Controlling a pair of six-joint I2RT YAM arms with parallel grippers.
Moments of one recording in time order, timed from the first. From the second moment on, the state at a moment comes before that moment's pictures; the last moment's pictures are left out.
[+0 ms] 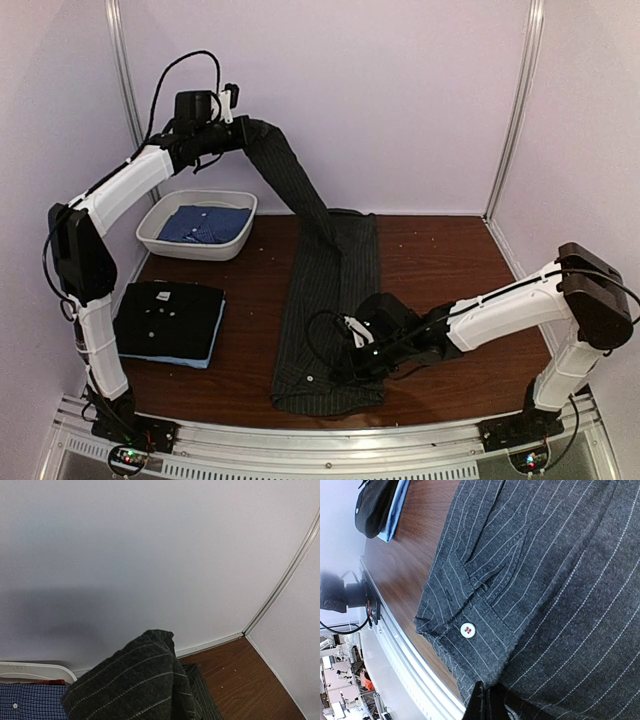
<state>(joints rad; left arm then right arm) -0.37 1.97 2.04 -0.26 0.18 -0.28 1.10 1.67 0.82 0.02 -0.30 0.92</state>
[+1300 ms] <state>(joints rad) -0.68 1.97 1.66 -0.59 0.93 0.06 0.74 1.30 0.82 -0.20 -0.02 0.68</state>
